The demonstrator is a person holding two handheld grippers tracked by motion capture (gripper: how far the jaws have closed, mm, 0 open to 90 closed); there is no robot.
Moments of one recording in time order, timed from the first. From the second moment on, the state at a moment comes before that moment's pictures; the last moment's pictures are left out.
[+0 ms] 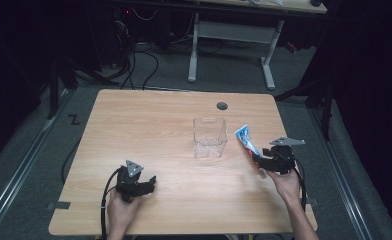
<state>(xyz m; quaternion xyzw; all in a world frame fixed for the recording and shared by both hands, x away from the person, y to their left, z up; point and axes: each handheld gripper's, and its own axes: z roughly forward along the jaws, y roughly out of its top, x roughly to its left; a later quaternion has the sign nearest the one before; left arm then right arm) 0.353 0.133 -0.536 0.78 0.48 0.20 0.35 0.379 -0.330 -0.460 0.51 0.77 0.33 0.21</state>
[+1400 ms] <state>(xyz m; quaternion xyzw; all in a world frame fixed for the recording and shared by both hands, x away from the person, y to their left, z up) 0.353 0.133 -0.536 0.78 0.48 0.20 0.35 0.477 -0.290 -0.465 0.54 0.78 0.24 0.20</state>
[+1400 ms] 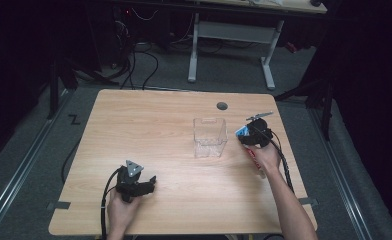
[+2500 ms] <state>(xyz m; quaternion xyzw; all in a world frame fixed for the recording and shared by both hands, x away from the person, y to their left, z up) 0.354 0.131 -0.536 0.78 0.48 0.20 0.35 0.513 -0.289 -0.495 0.58 0.79 0.14 0.14</state>
